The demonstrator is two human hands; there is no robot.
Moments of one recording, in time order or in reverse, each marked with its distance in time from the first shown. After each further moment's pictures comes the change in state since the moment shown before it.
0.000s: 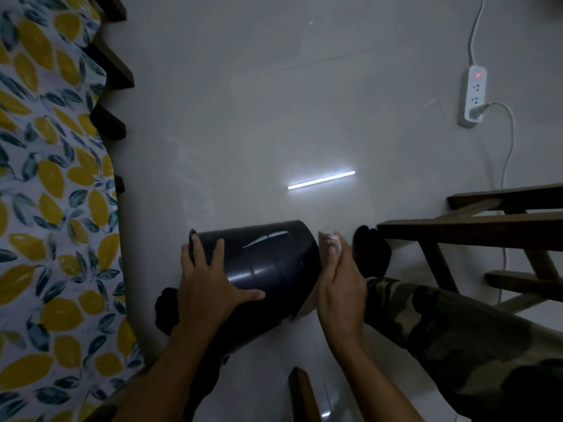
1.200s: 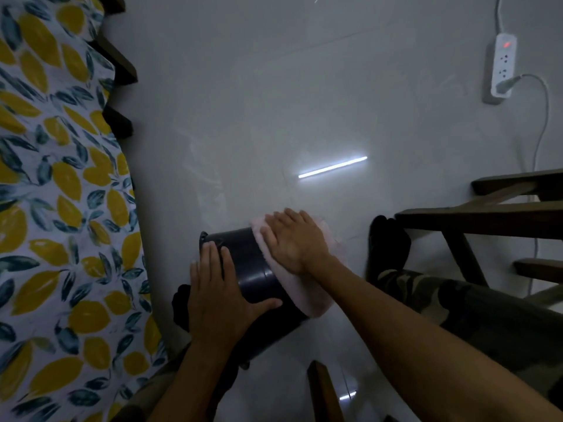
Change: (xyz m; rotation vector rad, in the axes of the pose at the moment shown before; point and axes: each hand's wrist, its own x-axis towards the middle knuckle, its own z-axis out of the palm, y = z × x) left_hand -0.014 -0.011 0.016 0.163 0.106 0.112; right_hand 0.094 0.015 0.109 -0.833 -0.592 -0.596
